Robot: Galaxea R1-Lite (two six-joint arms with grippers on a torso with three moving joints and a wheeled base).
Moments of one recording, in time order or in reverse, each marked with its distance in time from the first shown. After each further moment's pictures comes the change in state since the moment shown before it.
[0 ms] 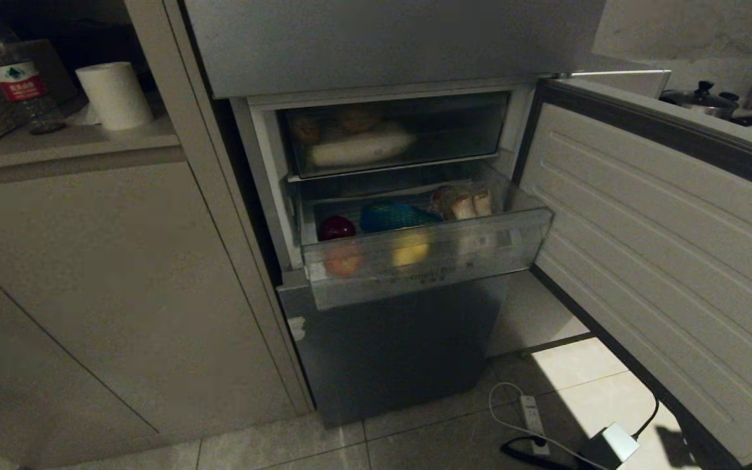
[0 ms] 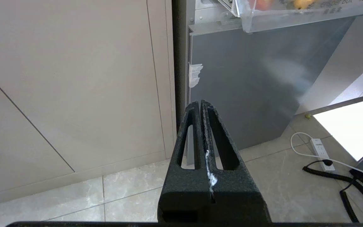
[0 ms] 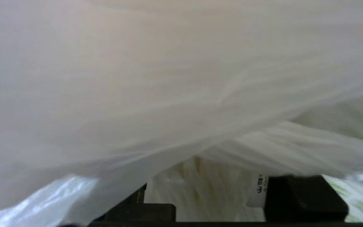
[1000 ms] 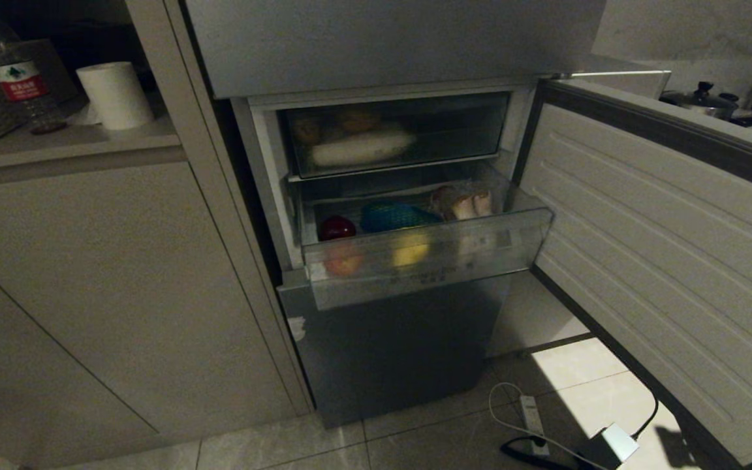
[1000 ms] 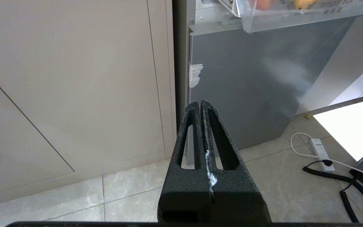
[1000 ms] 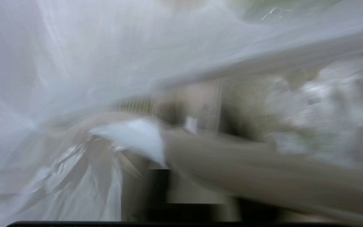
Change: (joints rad) left arm 0.000 0.000 0.000 0.000 0.000 0.000; right arm -0.239 -0.051 -0.655 0.682 -0.171 0.039
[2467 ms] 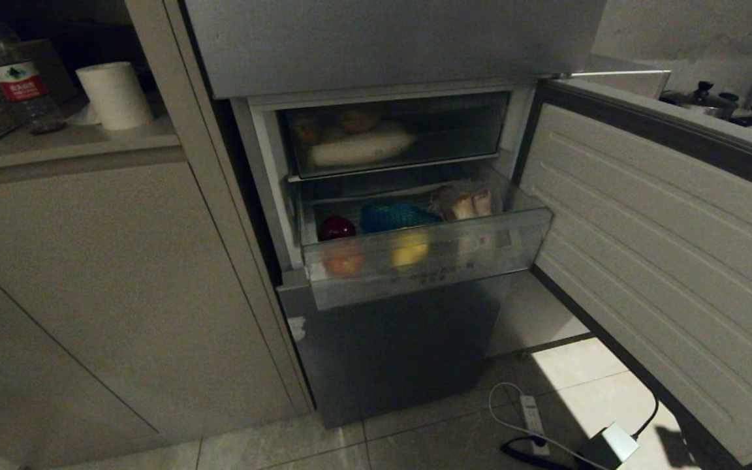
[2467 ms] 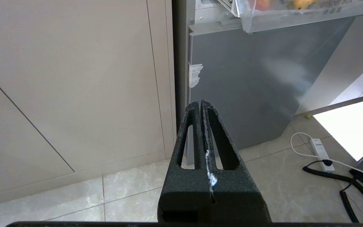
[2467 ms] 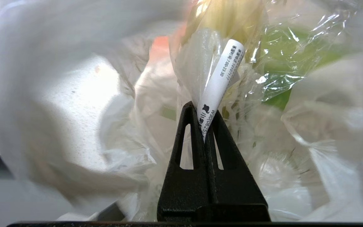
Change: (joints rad) left arm 0.000 0.000 0.000 0.000 0.000 0.000; right arm -0.044 -0.107 -0.172 -0.243 0.205 0.133
